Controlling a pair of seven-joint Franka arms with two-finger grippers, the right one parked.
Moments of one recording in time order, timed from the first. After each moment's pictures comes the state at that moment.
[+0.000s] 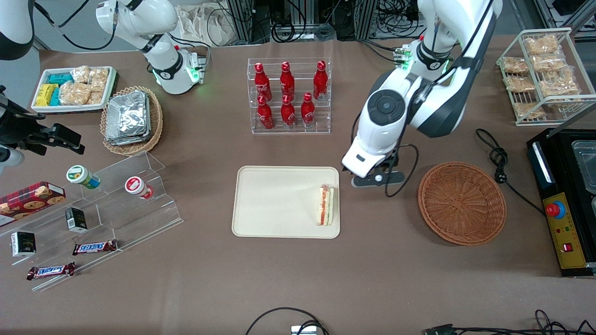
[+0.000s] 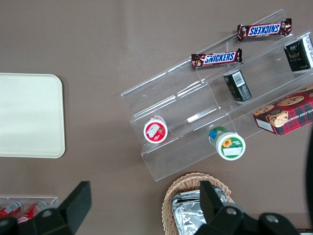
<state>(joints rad) -0.43 0.27 -0.14 -1.76 0.10 1.95 -0.68</state>
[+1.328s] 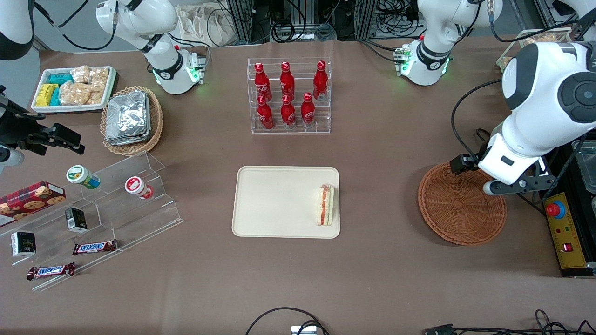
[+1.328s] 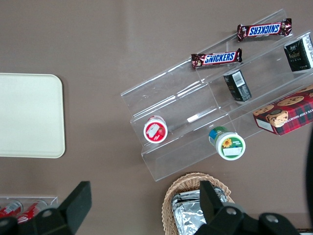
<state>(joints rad) -0.43 0.17 0.27 -1.62 0.03 1.69 -0.25</state>
